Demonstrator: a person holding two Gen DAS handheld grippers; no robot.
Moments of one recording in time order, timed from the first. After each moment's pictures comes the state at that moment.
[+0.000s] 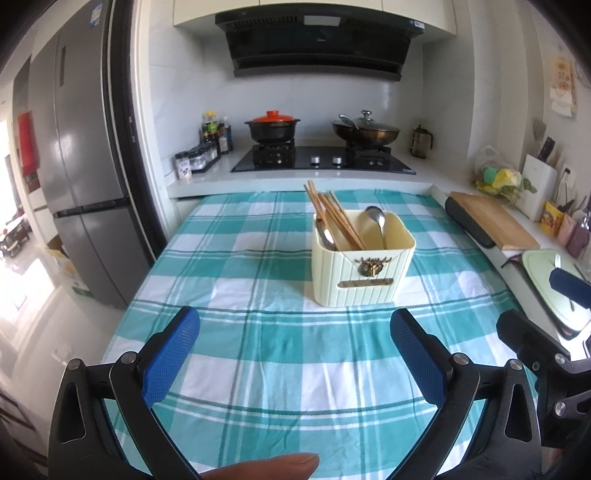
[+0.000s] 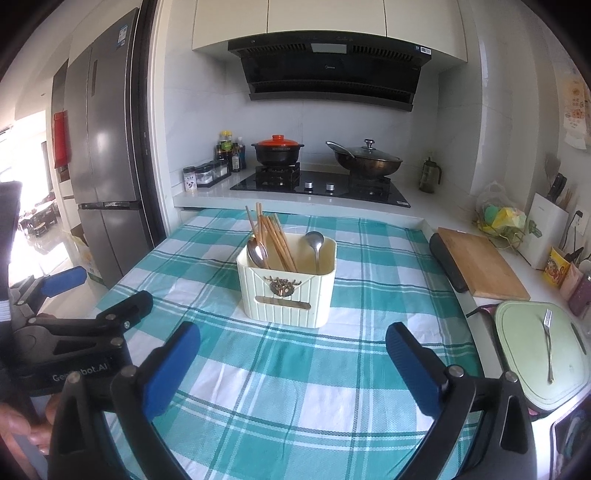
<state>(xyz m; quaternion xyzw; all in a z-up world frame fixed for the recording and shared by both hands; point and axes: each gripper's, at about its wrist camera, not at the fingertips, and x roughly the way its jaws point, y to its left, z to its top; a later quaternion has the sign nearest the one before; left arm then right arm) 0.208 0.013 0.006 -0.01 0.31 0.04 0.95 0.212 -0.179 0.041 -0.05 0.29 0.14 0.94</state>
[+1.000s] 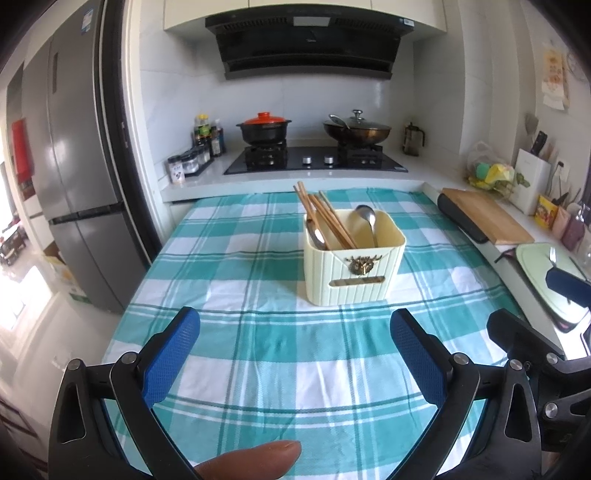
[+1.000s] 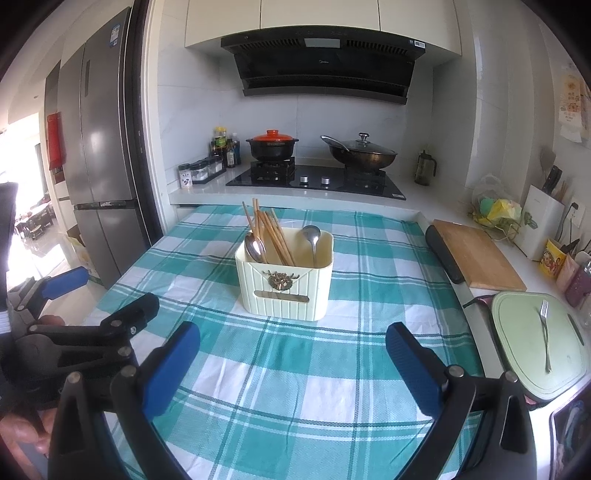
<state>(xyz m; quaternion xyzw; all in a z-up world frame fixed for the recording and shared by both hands) 0.205 0.007 0.011 0.00 0.31 0.03 0.95 0.205 -0.179 0.040 -0.05 0.31 0.12 0.94</state>
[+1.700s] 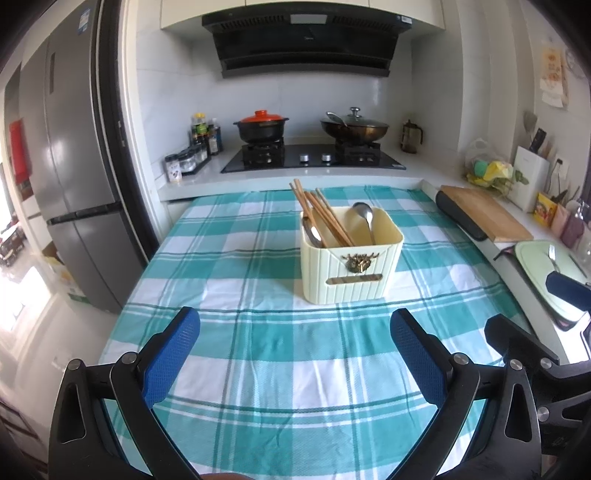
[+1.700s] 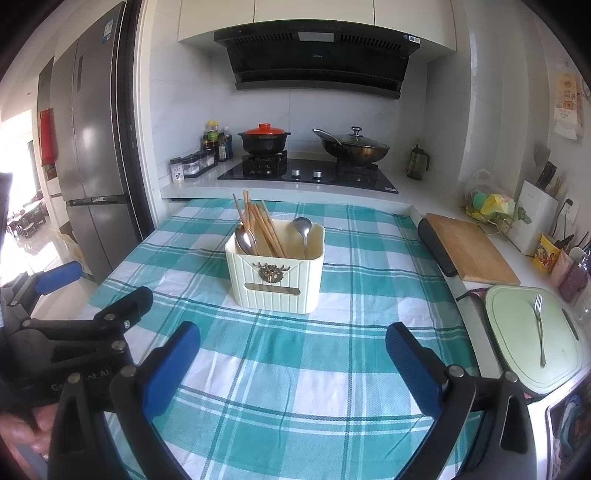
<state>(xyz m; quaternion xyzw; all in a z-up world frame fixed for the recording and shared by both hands) 0.207 0.003 0.008 0.00 0.31 0.03 0.95 0.208 -0.181 0.038 -0.05 0.32 0.11 0.94</state>
